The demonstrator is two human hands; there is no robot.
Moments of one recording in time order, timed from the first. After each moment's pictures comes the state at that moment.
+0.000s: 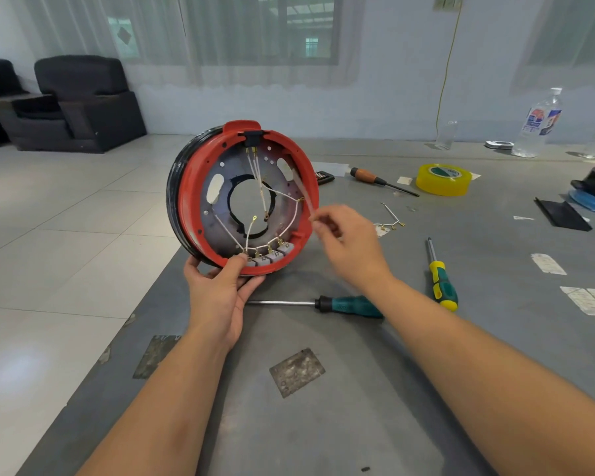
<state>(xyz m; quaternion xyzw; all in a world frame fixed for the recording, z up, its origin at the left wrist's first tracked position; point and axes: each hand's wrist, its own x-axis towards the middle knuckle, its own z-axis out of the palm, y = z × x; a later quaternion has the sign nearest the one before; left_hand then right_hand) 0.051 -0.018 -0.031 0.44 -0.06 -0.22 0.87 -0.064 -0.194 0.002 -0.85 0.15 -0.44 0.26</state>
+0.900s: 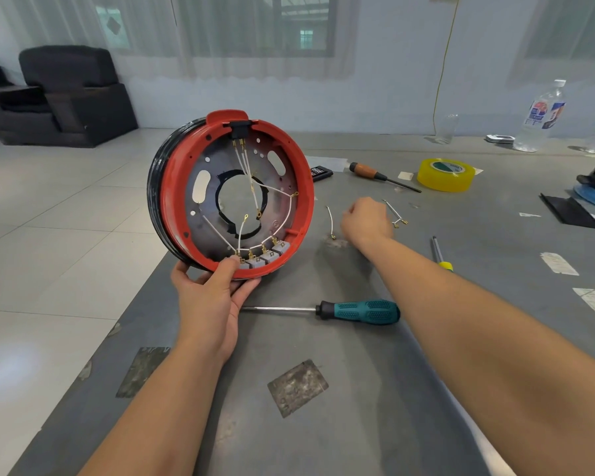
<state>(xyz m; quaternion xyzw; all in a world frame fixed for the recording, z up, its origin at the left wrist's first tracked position) 0.052 -0.020 -0.030 0.45 -0.05 -0.21 0.87 -0.016 -0.282 0.000 -0.82 0.50 -0.21 0.19</state>
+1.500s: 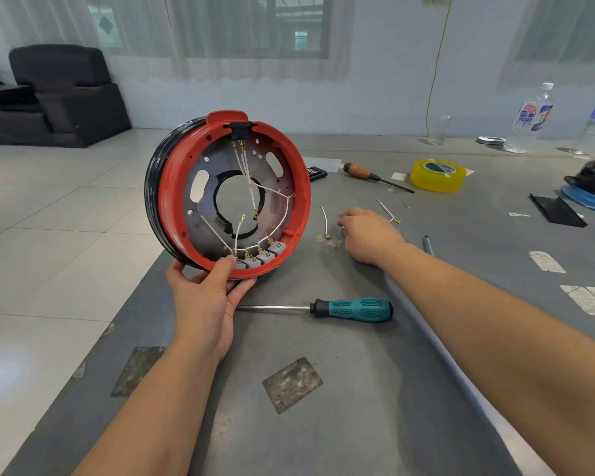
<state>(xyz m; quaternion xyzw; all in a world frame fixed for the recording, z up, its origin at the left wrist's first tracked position) 0.049 -0.021 -0.029 0.46 -0.05 -0.21 0.86 -0.050 -0.290 -0.003 -0.95 0.31 -0.06 0.00</state>
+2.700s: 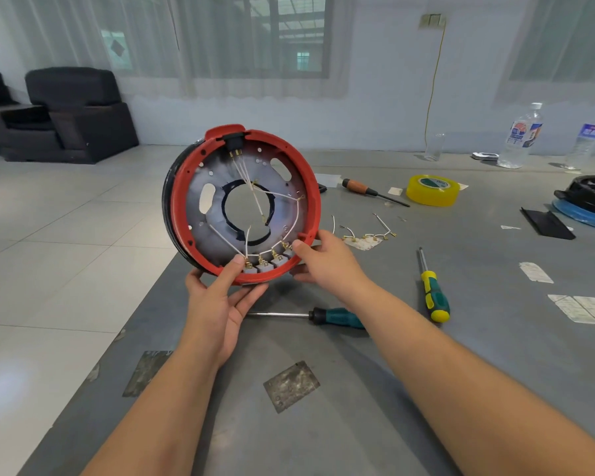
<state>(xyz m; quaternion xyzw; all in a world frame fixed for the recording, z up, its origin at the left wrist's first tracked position) 0.047 -0.018 -0.026 0.41 -0.08 -0.28 0.87 -0.051 -0.171 0.011 -0.71 0.28 -0.26 0.60</state>
